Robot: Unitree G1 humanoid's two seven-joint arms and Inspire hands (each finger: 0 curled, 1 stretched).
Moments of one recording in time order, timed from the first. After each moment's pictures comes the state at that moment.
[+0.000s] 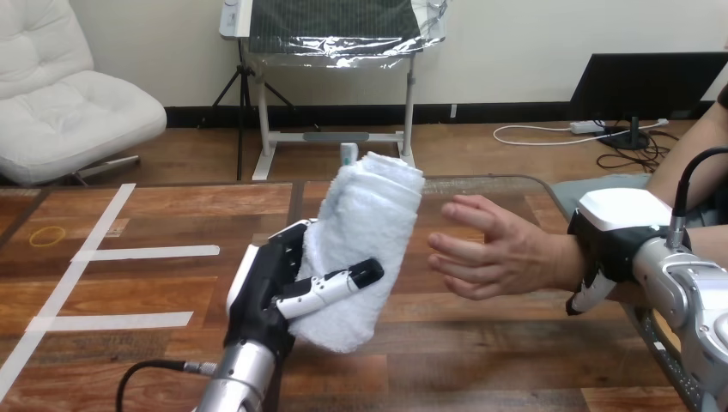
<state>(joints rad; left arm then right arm) -0.17 0.00 -0.02 0.56 -0.12 -0.37 -0.20 -0.46 -0.67 0.37 0.40 -0.85 0.18 0.32</state>
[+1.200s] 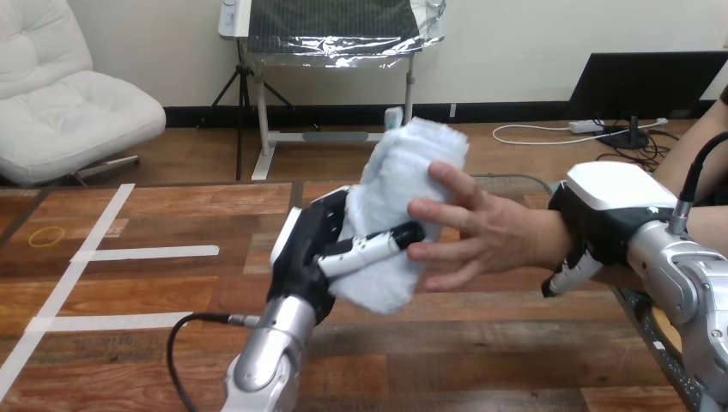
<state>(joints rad) -0.34 -0.08 -0.02 0.64 -0.10 -0.30 -0.17 -0.39 -0.68 0.30 0.15 -0.81 0.22 0.36</state>
